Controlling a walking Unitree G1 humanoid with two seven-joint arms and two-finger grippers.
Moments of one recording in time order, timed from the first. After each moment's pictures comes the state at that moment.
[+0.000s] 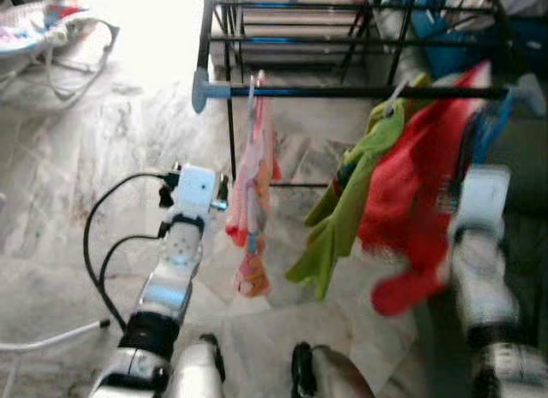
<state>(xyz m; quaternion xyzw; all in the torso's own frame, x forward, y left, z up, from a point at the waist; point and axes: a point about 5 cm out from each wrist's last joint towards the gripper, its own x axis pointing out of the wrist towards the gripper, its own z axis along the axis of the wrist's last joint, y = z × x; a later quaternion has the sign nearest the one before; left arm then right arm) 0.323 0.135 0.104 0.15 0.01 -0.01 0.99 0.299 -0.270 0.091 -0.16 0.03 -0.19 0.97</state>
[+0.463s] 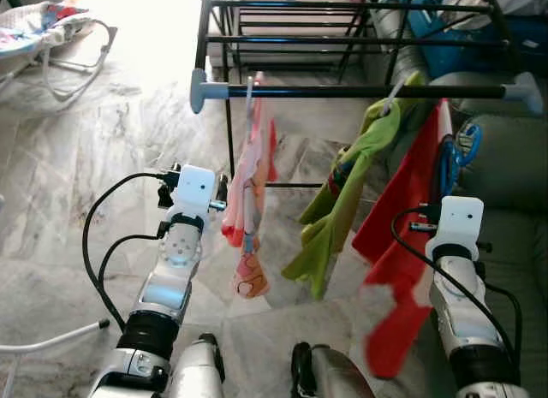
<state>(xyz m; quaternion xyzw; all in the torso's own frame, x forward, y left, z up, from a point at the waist) 0.324 0.136 0.103 0.15 0.02 -0.01 0.99 0.288 -0.244 0.082 -0.11 0.05 -0.16 0.98</state>
